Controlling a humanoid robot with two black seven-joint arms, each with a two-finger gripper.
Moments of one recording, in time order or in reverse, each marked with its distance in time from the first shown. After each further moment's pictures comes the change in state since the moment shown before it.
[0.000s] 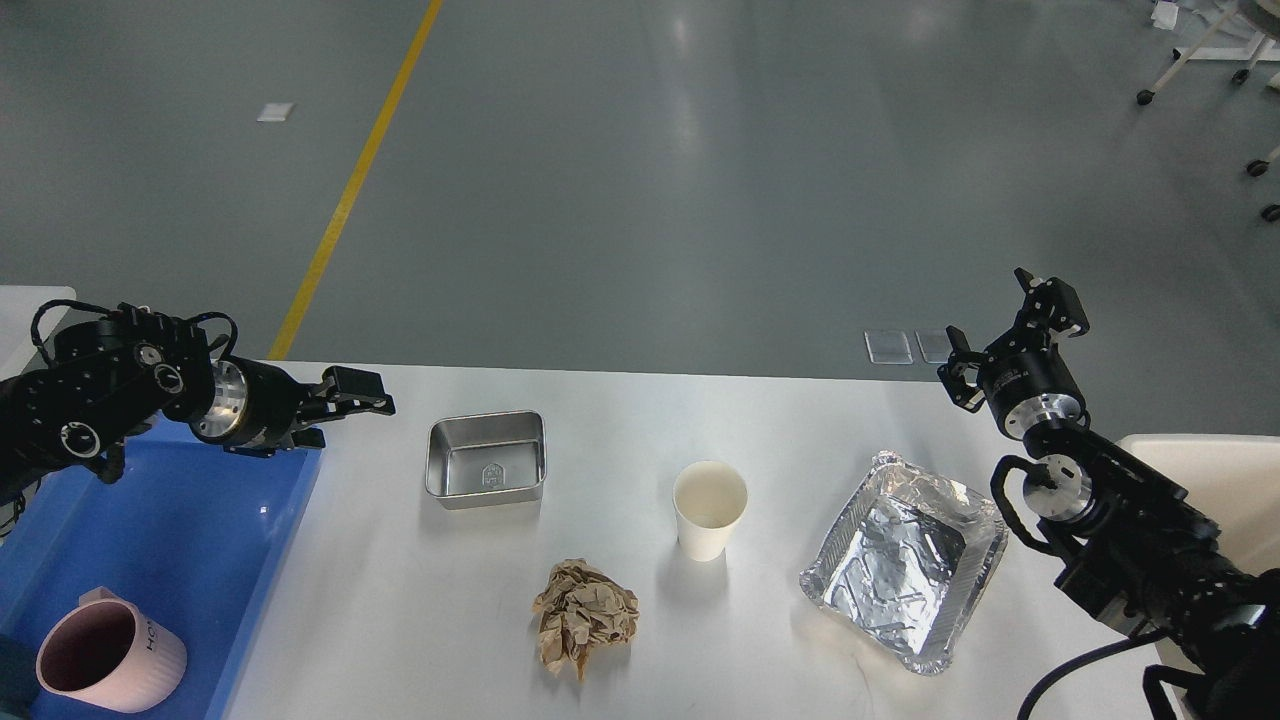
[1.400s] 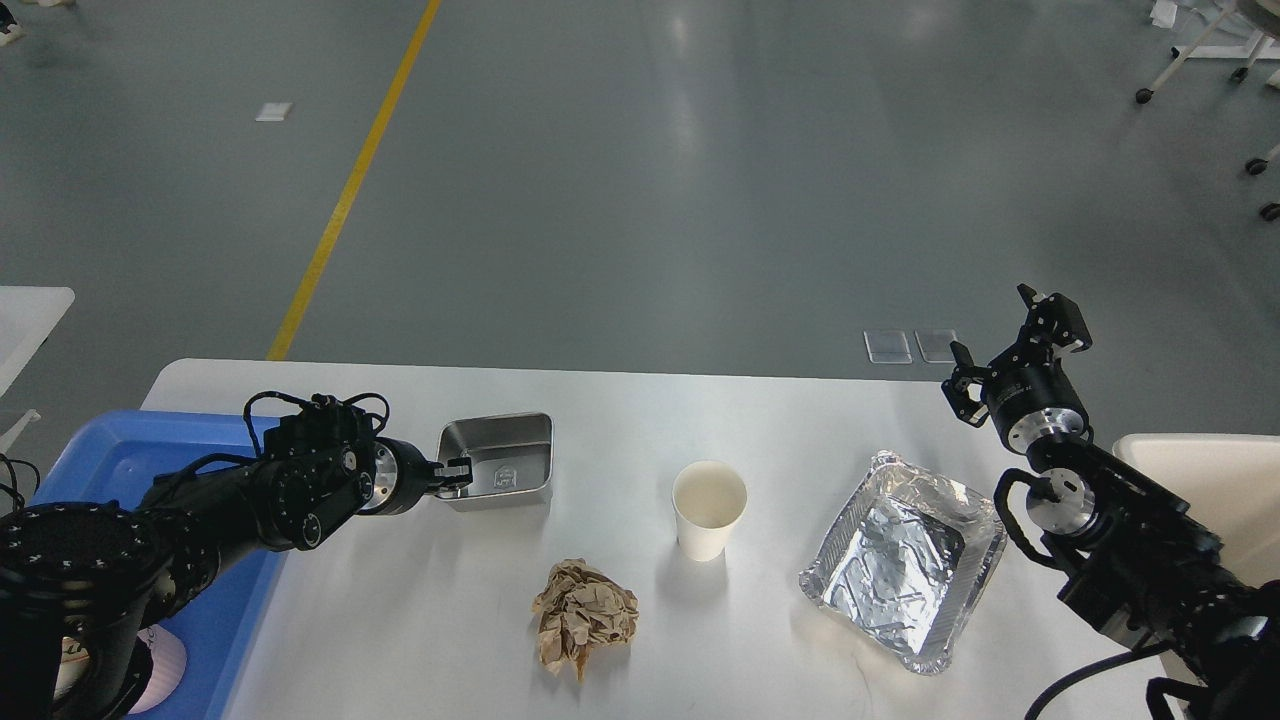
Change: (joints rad) left arm 0.042 -0.391 0.313 0.289 -0.028 0.241 -0.020; right arm -0.024 -0.004 0.000 -0.005 0.001 -0.001 0.000
